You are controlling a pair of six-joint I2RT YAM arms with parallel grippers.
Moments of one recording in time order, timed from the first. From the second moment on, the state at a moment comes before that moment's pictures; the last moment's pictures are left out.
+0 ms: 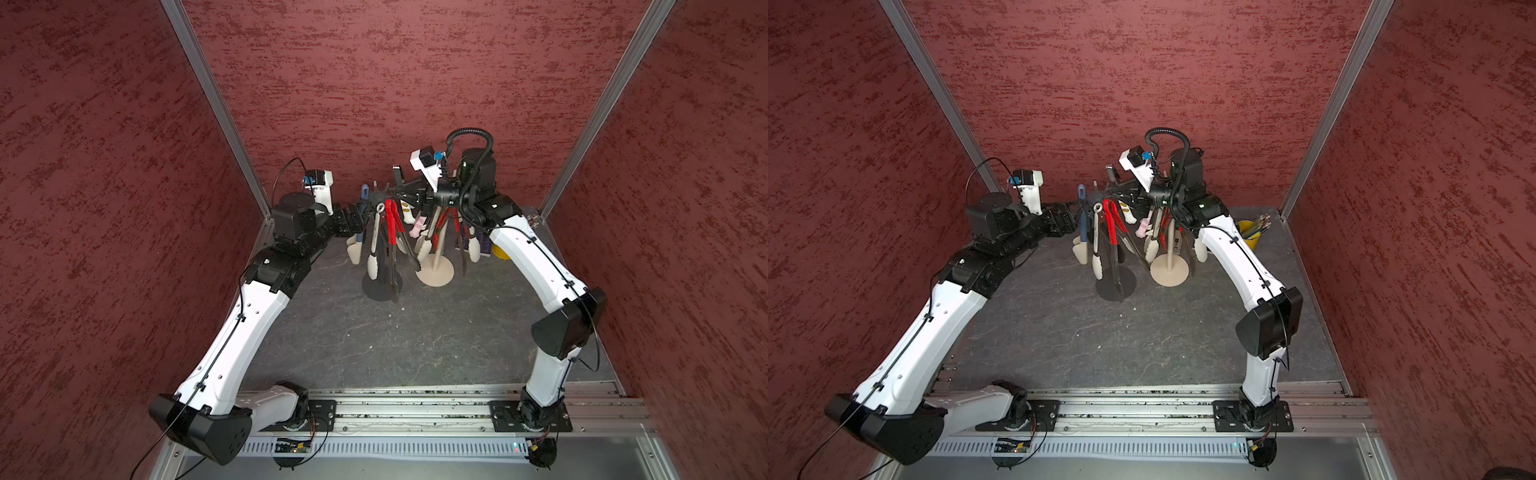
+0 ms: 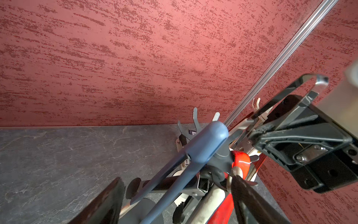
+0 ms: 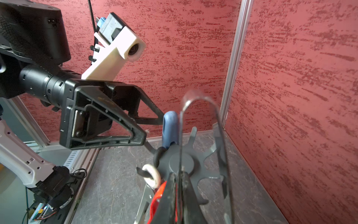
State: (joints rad) left arm -0.33 1.21 1.40 -0.39 0.14 -0.37; right arm 0.46 1.85 2.00 -0.25 -0.94 -0.11
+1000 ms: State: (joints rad) left arm -0.26 1.35 1.43 -0.28 0.29 -0.42; right arm 0.56 1.80 1.82 0.01 -0.95 0.03
